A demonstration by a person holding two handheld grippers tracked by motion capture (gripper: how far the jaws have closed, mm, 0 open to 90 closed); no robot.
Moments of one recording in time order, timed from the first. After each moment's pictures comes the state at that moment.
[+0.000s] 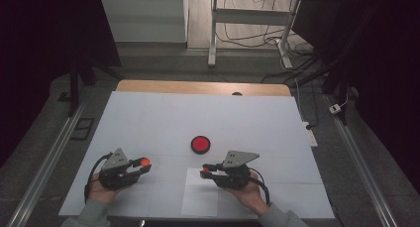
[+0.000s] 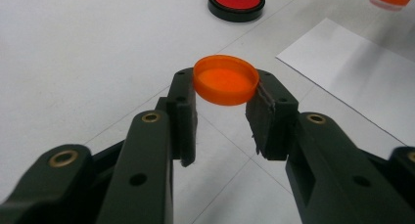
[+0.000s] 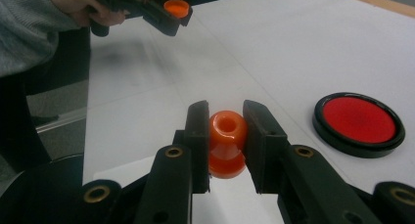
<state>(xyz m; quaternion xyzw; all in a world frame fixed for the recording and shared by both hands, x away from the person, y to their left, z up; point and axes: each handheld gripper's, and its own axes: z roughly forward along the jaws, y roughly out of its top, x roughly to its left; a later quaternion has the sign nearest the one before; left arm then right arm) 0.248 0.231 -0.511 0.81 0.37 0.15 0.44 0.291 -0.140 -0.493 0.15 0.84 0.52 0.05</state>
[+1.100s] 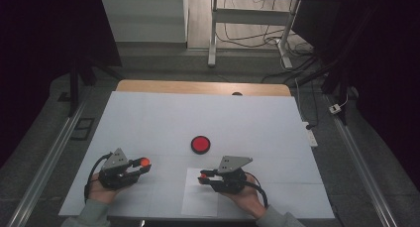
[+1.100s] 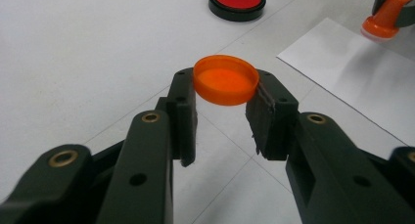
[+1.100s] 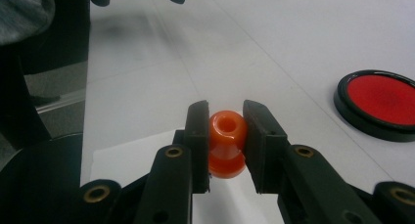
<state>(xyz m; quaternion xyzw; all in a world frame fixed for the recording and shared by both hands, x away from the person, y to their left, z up) 0.248 0.231 -0.512 0.81 0.37 0.15 0.43 0.287 -0.132 -0.509 0.14 0.86 0.49 0.05</state>
